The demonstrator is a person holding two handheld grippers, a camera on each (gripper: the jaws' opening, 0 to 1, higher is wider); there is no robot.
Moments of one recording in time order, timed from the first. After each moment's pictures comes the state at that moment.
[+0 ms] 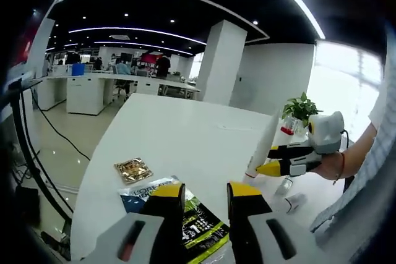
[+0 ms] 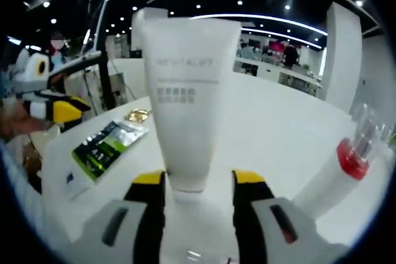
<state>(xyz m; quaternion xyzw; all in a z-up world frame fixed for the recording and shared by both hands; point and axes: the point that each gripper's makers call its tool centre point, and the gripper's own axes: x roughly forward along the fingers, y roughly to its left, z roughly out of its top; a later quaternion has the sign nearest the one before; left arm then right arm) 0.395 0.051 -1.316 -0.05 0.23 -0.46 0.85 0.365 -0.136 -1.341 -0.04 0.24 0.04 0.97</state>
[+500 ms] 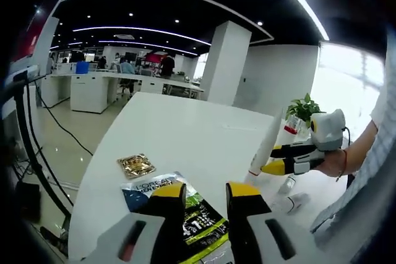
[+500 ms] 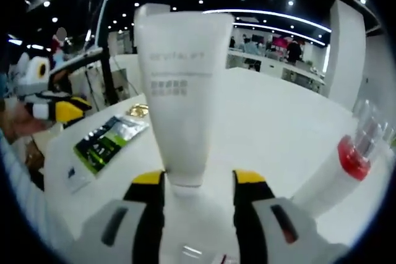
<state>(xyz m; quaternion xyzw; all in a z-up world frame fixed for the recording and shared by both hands) 0.393 0.054 -1.324 -0.06 0.23 -0.45 0.86 0.363 -0.139 -1.349 -0.04 0.26 0.05 0.96</state>
